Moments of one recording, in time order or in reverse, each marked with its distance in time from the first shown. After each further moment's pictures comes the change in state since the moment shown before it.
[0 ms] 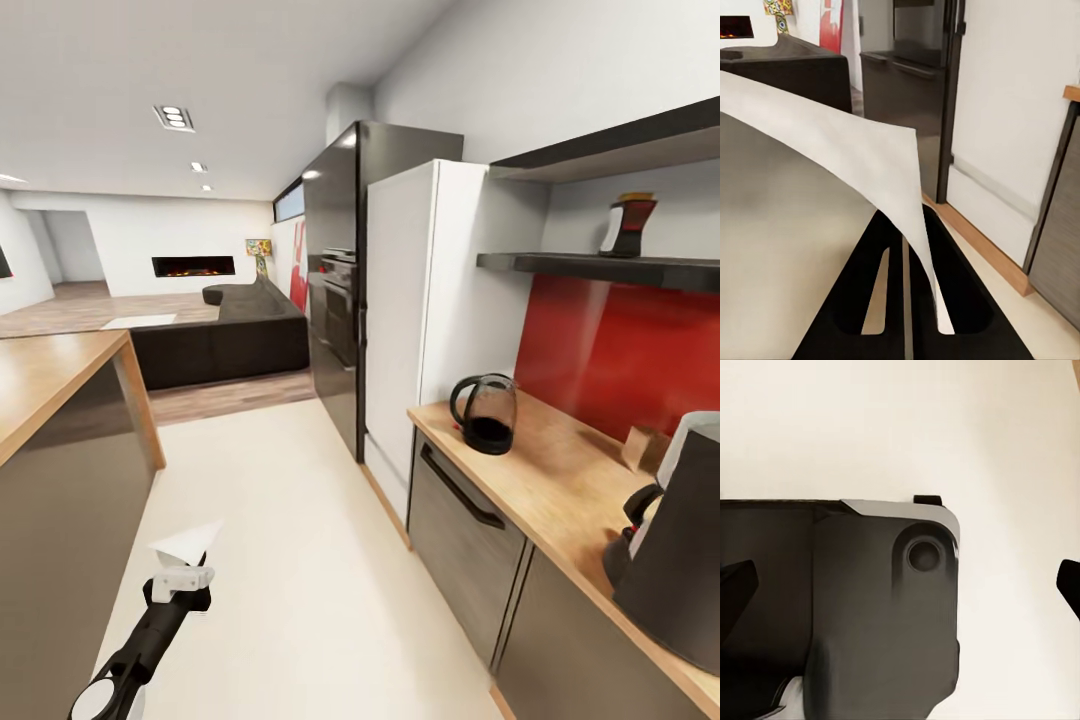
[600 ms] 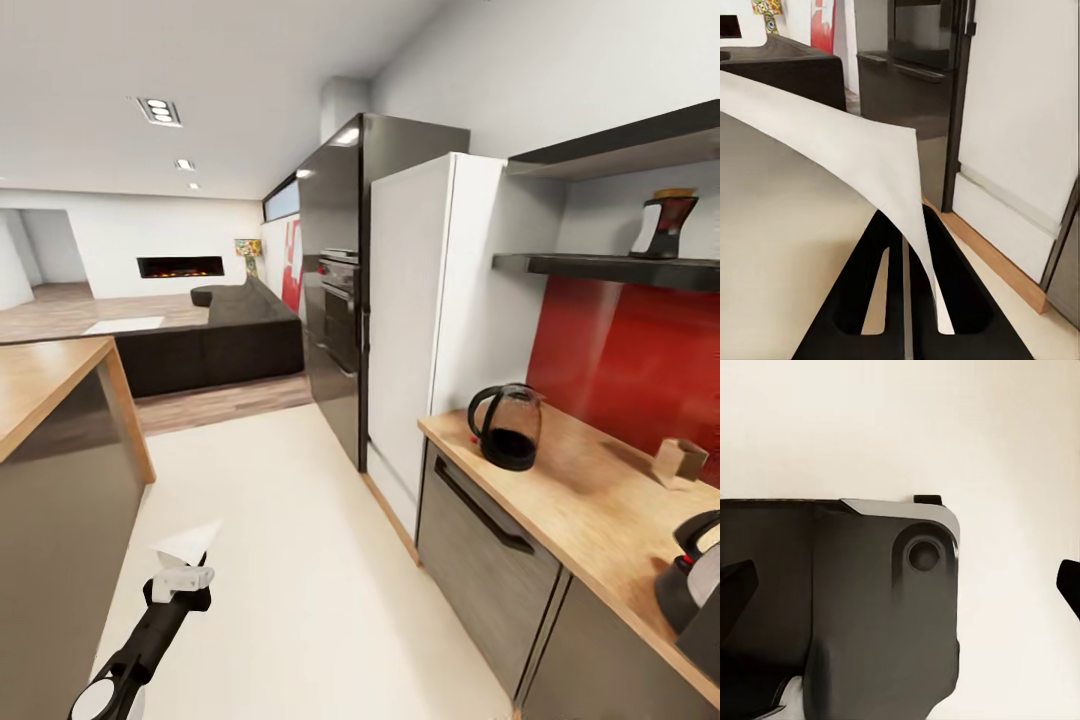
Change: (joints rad) left arm 0.000 0.000 0.000 0.001 0.001 0.000 0.000; right arm 0.000 0.000 0.000 0.000 0.000 0.001 0.000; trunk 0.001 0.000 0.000
